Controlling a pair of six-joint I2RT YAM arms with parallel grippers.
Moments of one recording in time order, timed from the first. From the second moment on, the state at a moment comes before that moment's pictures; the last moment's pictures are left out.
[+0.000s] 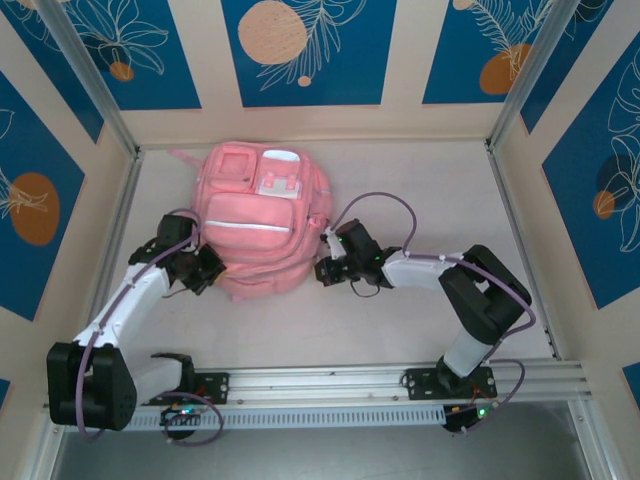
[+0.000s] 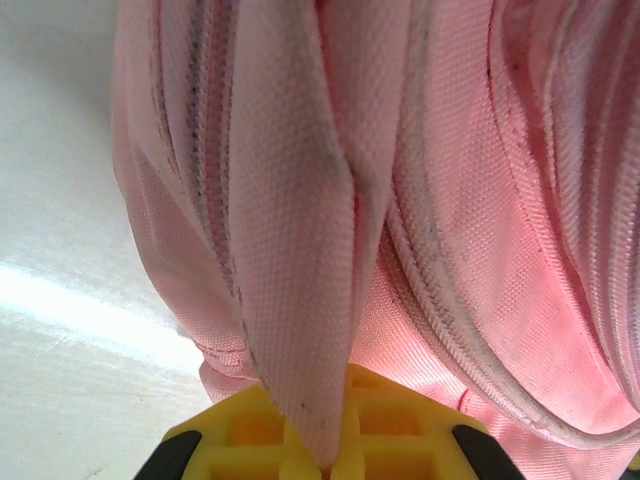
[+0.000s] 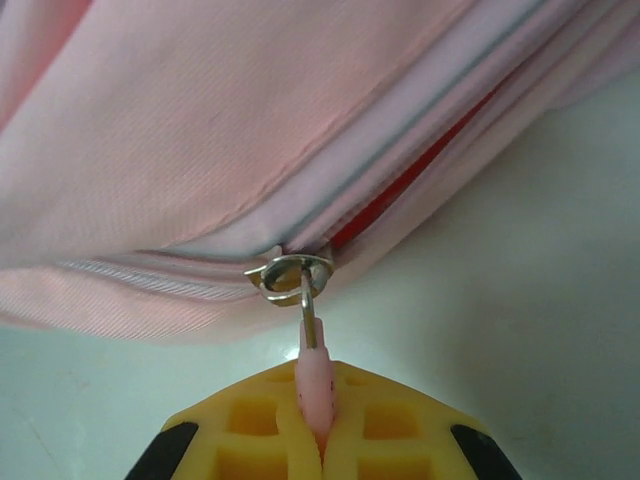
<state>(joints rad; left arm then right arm) -0.09 1.15 0.76 -0.74 0.29 -0.89 0.68 1.66 0.80 0.01 -0.34 0.45</state>
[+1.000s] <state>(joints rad) -0.05 1.11 0.78 -0.78 0.27 -0.83 0.51 1.82 0.95 -0.01 -0.40 0.48</state>
